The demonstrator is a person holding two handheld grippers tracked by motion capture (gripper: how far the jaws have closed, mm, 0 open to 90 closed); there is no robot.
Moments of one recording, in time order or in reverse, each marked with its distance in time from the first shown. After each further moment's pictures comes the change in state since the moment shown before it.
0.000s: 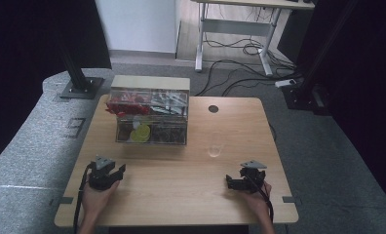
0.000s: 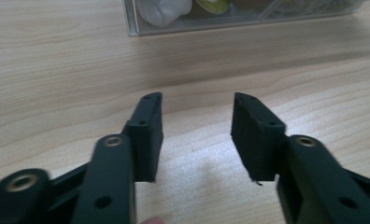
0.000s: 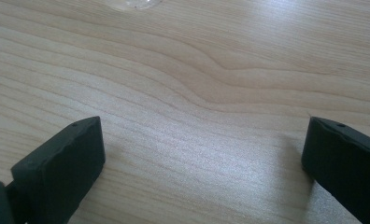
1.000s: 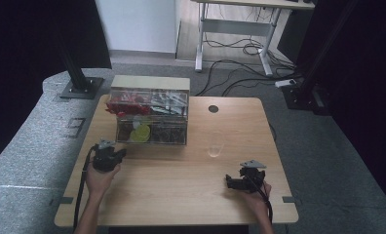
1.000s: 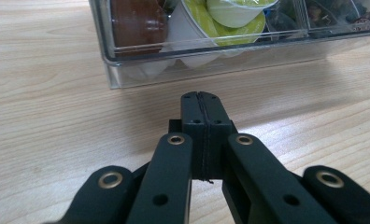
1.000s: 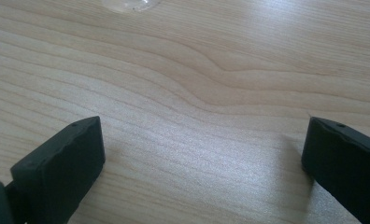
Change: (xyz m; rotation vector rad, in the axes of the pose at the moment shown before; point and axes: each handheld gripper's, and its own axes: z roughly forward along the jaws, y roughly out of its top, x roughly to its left) left arm 0.007 0.050 0.019 0.019 -0.096 -0.018; right arm 0.001 0.001 0.001 0.001 -0.008 0.007
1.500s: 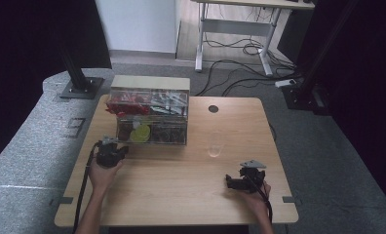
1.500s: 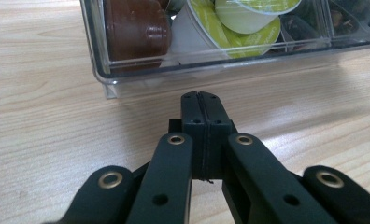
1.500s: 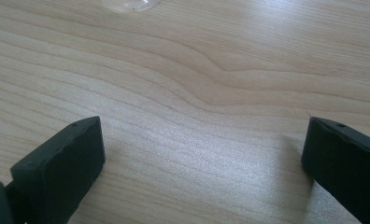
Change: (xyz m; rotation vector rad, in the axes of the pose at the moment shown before) left arm 0.004 0.008 0.018 0.010 -0.007 -0.009; right arm 0.000 0.000 0.000 0.000 0.000 0.000
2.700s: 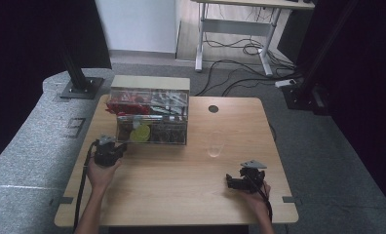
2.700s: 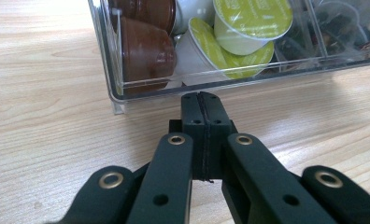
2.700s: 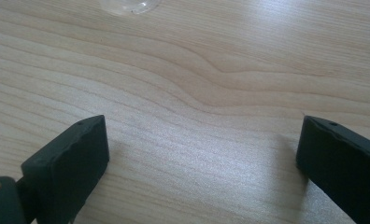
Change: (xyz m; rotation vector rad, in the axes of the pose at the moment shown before) left arm 0.001 0.002 -0.010 -0.065 0.001 0.004; right arm 0.000 0.000 -0.001 -0.010 -0.007 0.004
